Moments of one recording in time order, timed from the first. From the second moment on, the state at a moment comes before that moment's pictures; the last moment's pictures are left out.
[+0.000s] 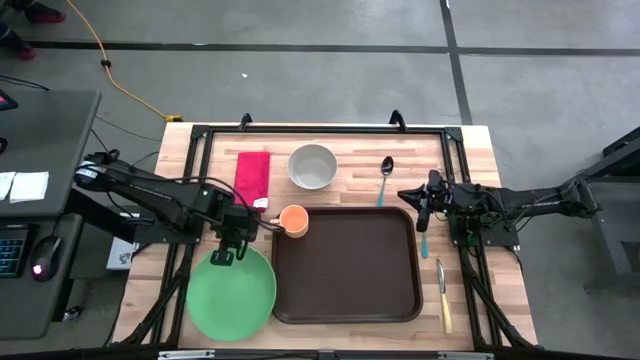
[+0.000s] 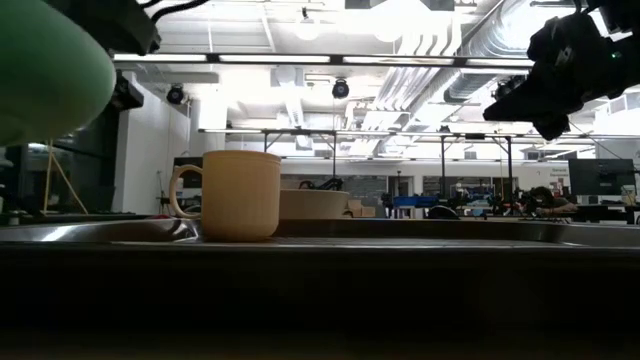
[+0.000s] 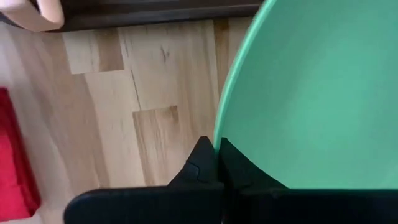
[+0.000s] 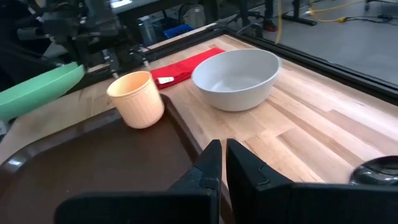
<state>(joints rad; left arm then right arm) -0.23 1.17 0.87 -1.02 0.22 -0.15 0.05 0.37 0.21 -0.13 0.34 0.37</state>
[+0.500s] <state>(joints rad) -0.23 1.17 0.96 -1.03 0.28 -0.24 0.05 0.34 0.21 -0.14 0.24 0.31</state>
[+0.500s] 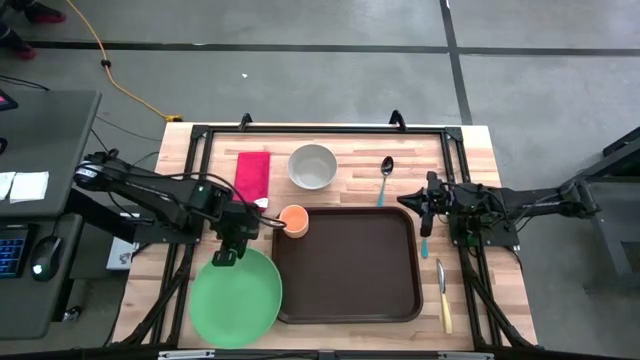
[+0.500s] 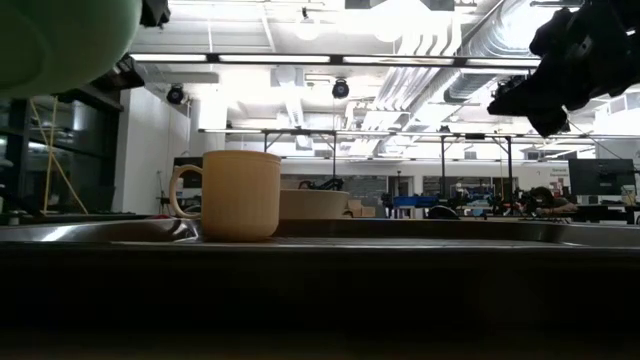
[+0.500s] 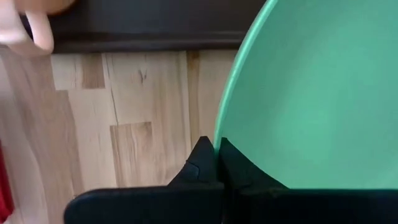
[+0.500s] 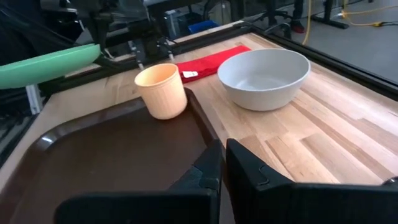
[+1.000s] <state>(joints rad) -0.23 1.18 1.02 -0.96 0.31 -0.32 0.05 0.15 0.21 -0.27 0.21 0.29</state>
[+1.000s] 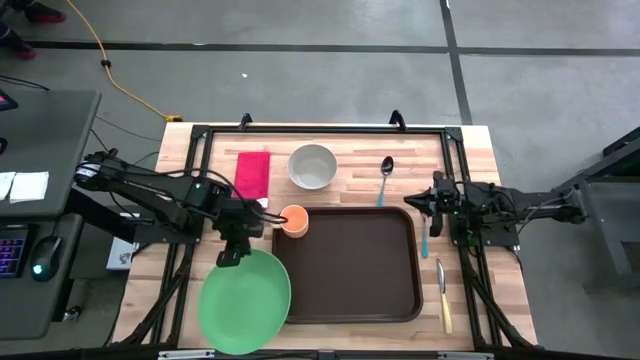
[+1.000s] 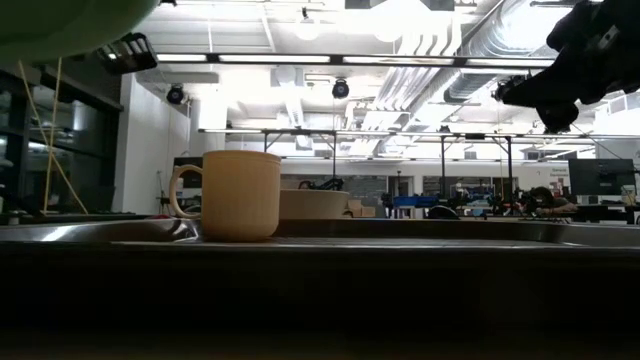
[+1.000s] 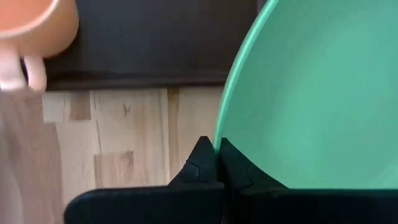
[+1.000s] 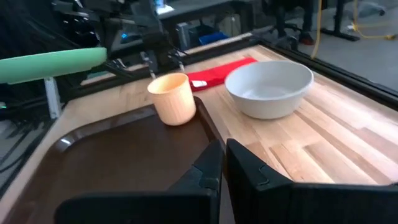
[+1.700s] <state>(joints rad) -0.23 1.37 1.05 -0.57 0.27 -0.63 0.05 0.00 0.21 -0.38 0.07 0.20</state>
